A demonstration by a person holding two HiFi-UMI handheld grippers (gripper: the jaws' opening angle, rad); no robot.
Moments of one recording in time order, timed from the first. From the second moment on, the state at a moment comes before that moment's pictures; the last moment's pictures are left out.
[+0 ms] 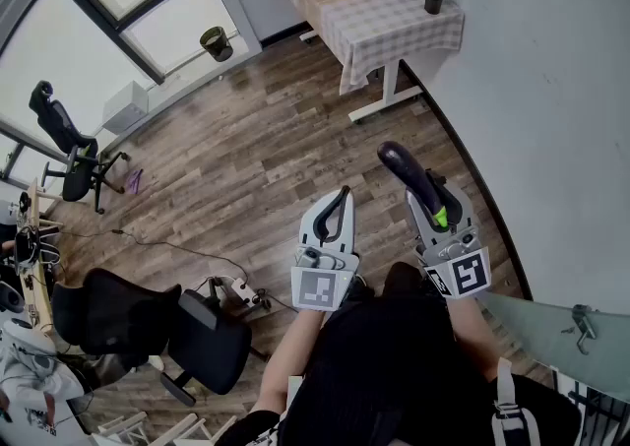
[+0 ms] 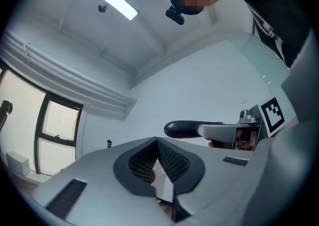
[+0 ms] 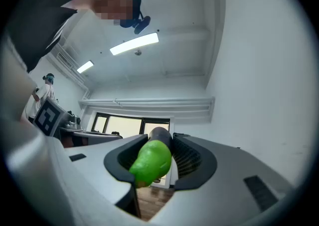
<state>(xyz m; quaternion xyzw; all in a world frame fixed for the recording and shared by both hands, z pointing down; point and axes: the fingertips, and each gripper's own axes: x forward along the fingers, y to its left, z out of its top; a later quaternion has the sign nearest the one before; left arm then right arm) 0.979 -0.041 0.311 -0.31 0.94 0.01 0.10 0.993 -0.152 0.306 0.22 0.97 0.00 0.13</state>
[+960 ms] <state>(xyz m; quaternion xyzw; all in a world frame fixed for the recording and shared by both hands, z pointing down) 0.571 -0.034 0.337 -0.34 0.94 0.00 0.08 0.575 -0.123 0.329 0.23 0.96 -0.02 0.14</state>
